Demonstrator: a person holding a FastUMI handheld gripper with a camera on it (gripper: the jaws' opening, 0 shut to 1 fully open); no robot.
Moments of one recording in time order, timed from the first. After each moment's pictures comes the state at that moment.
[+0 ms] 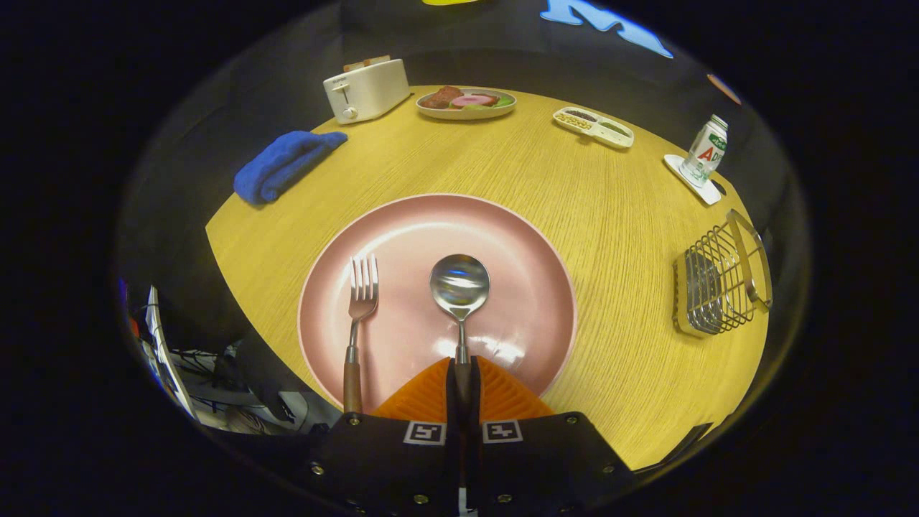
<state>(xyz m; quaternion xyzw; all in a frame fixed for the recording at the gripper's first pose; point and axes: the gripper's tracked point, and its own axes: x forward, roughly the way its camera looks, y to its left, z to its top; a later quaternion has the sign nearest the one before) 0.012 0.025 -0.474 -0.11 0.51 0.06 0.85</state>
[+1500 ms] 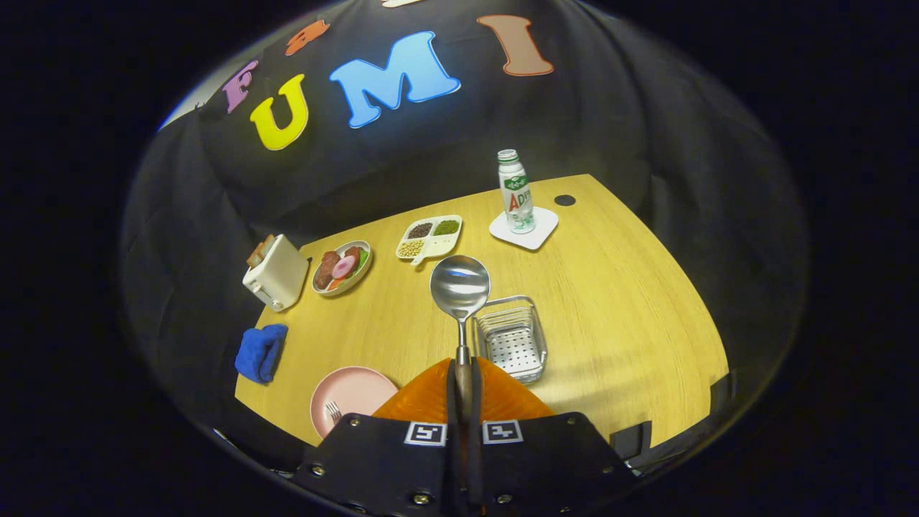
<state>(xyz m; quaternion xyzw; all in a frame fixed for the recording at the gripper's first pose) 0.032 -0.141 -0.272 0.07 0.33 -0.11 0.94</state>
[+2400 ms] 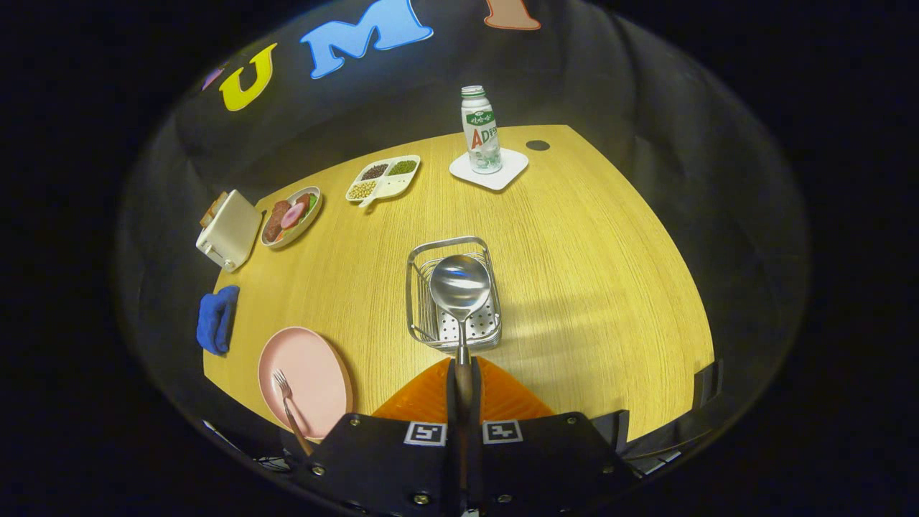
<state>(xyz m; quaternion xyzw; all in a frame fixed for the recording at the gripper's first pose) 0.026 -0.171 -0.337 0.05 0.44 -0.14 0.88</state>
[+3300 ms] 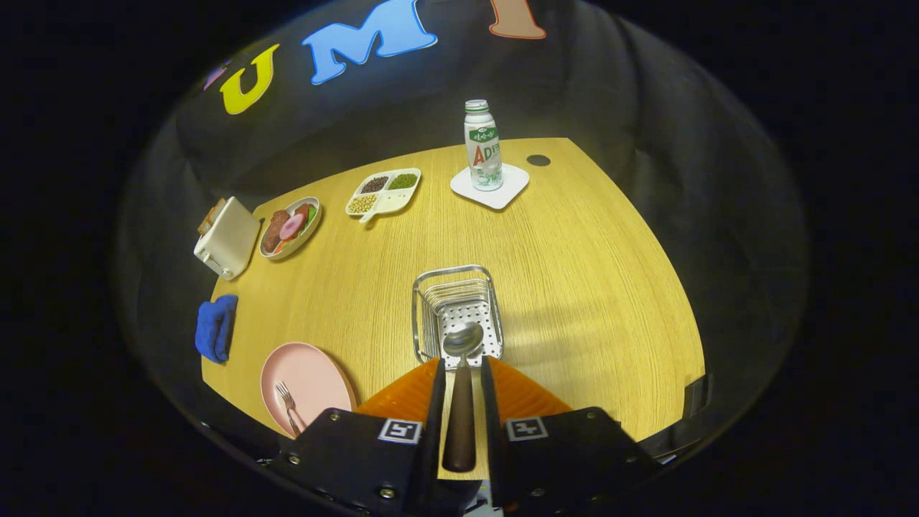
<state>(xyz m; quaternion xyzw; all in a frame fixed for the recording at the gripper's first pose) 0.048 -0.170 -0.310 0.03 0.41 -0.15 0.90</state>
